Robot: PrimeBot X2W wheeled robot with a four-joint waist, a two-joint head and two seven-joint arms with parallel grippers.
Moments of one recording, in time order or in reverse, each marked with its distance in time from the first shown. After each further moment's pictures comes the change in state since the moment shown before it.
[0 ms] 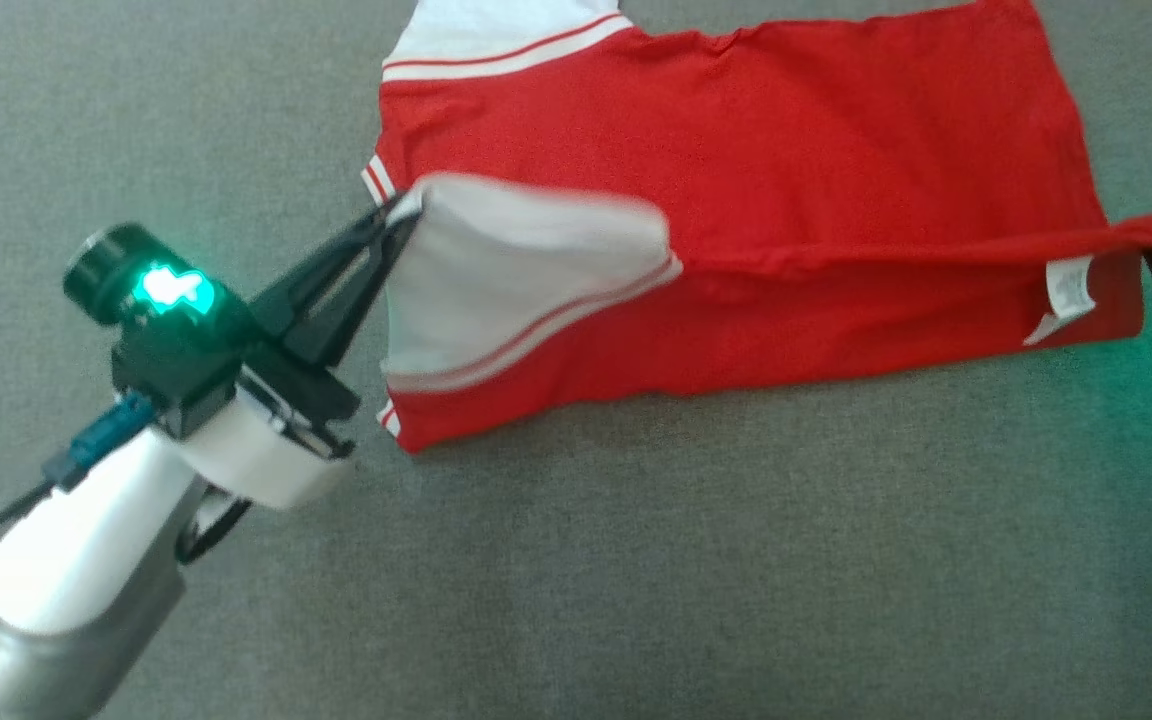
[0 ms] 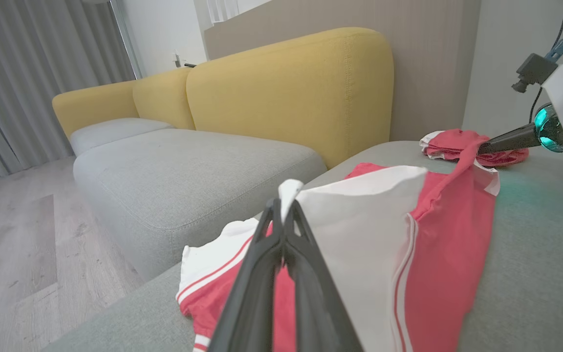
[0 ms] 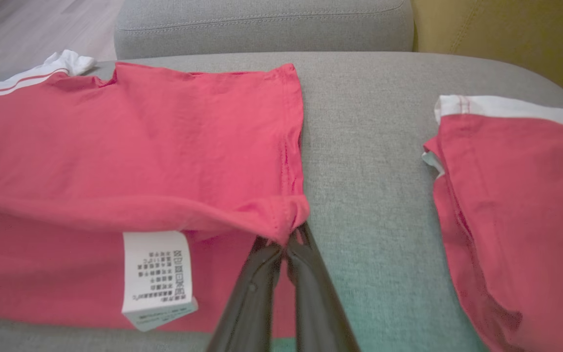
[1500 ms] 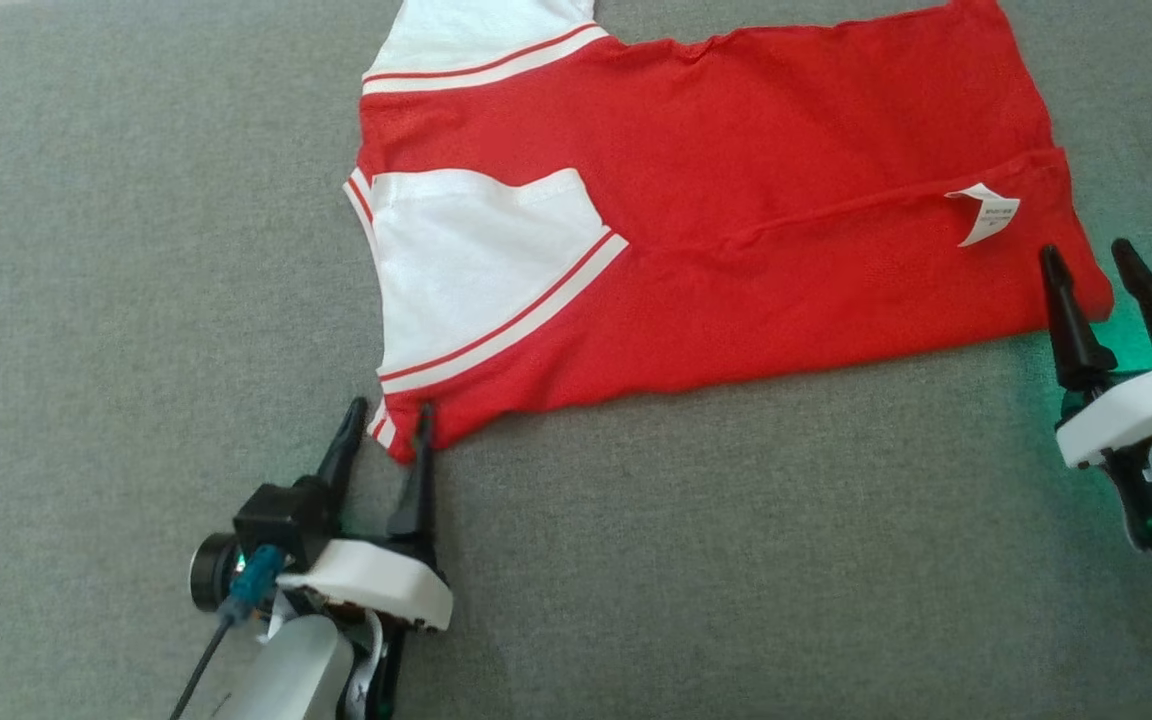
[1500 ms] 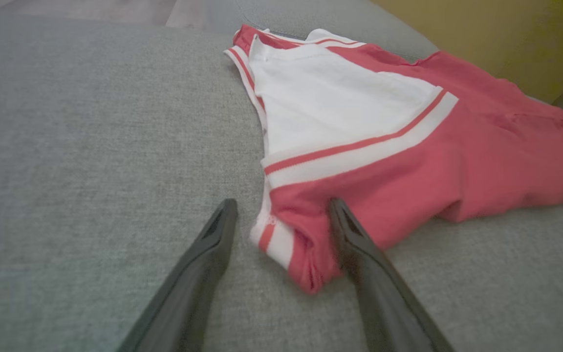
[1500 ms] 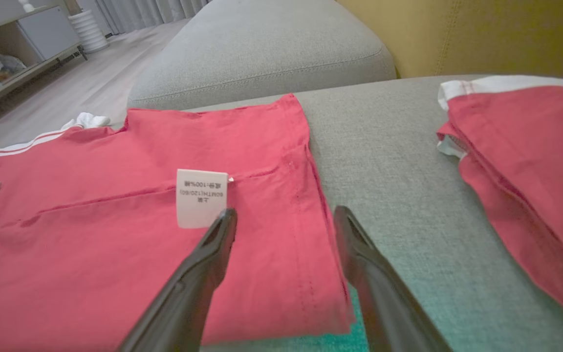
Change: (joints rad) left arm 0.369 -0.421 0.272 0.323 -0.023 0.208 0.045; right arm -0.122 0.117 0.215 0.356 0.044 0.000 -0.506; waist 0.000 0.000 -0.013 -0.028
